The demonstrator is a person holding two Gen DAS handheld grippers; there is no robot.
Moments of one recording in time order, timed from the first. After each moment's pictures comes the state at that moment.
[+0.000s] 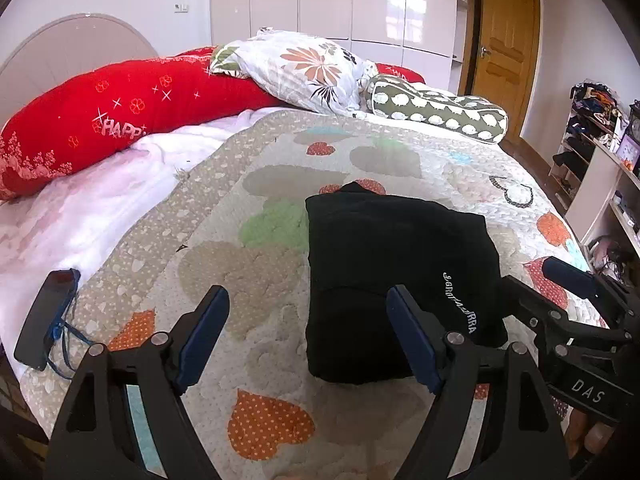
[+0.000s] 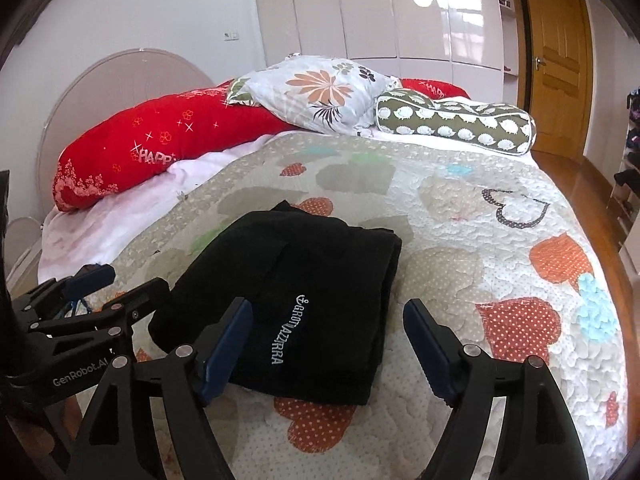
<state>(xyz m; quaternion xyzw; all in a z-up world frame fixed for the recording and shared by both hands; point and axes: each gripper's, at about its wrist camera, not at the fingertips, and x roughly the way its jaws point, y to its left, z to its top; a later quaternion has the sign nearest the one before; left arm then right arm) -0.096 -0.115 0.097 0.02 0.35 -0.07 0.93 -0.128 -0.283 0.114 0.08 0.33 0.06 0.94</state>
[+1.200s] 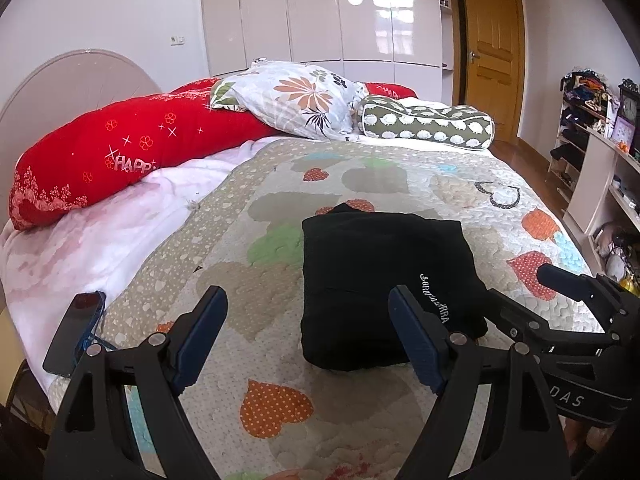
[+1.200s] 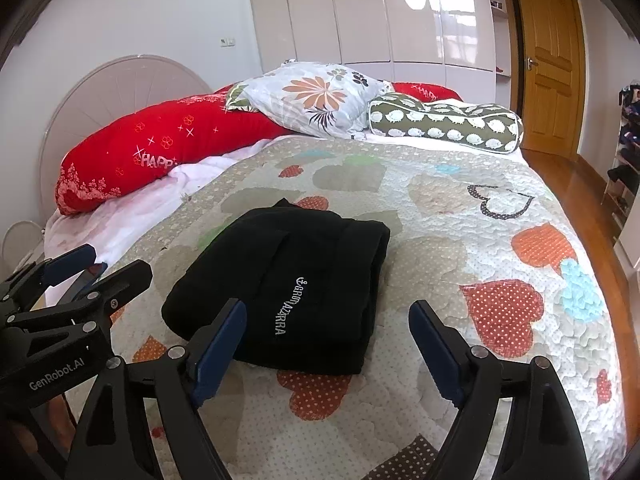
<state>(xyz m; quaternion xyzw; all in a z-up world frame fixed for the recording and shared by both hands) -0.133 -0.126 0.123 0.06 0.31 -0.07 0.95 -0.159 -0.286 0.120 0.08 0.32 0.05 0.94</state>
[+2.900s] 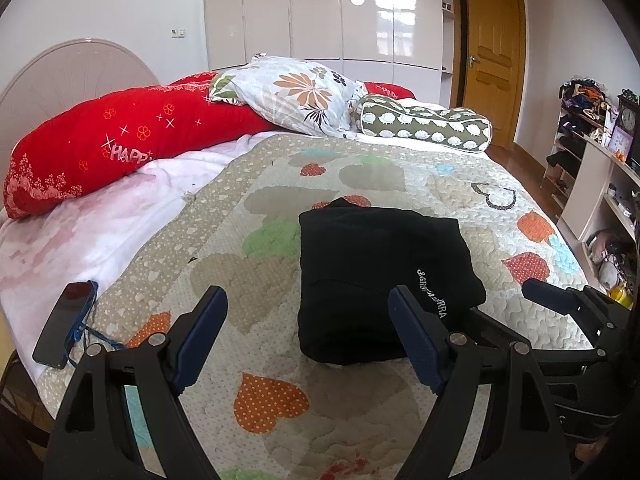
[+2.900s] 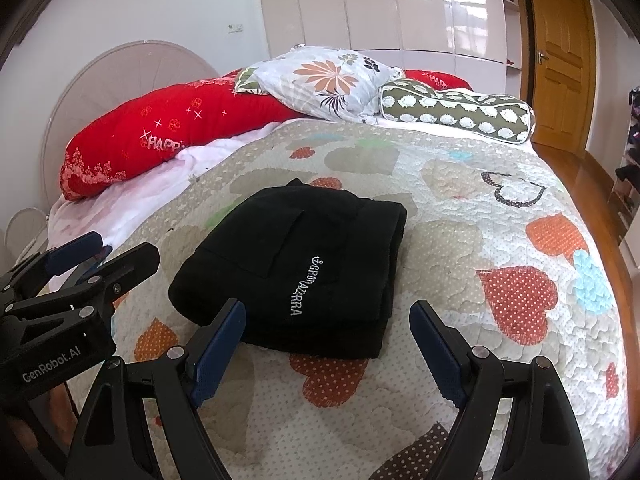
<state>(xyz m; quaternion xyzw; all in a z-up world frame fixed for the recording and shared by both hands) -0.135 -0.124 0.118 0.04 0.32 -0.08 0.94 -0.157 -0.270 0.111 0.08 0.35 0.06 0.93</state>
